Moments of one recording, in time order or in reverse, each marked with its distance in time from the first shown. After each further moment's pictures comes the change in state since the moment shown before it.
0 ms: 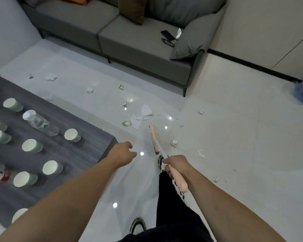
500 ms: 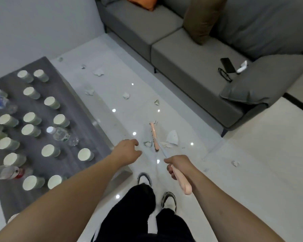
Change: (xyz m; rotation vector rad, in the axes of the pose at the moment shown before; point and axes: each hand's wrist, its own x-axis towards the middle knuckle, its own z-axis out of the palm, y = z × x) left_hand 0.169 0.041 -0.161 -0.109 0.141 -0.219; right_hand 0.137 -0.285 0.054 -0.320 -0.237 0.021
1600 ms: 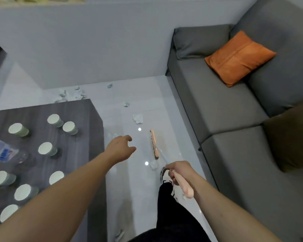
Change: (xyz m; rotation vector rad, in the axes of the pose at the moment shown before) left_hand 0.458 -0.172 -0.445 -0.325 0.324 -0.355; right_hand 0.321 -0.612 0.280 -0.433 -0.173 -0.061
